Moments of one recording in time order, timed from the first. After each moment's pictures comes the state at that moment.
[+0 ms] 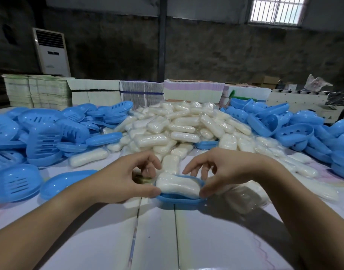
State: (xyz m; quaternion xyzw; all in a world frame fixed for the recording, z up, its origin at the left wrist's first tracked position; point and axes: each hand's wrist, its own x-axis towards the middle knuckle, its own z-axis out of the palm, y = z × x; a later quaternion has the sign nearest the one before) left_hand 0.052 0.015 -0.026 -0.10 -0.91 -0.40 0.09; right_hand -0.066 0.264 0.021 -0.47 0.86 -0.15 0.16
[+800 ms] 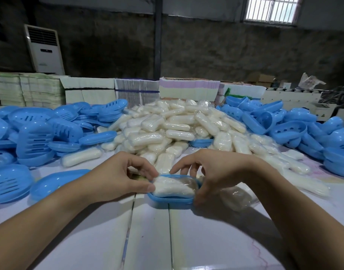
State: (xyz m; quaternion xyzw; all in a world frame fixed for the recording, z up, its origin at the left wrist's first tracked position) left_hand 0.044 0.018 -0.030 -0.09 -0.90 -0.43 0.08; right_hand -0.058 0.256 0.017 -0.48 0.86 -0.11 0.14
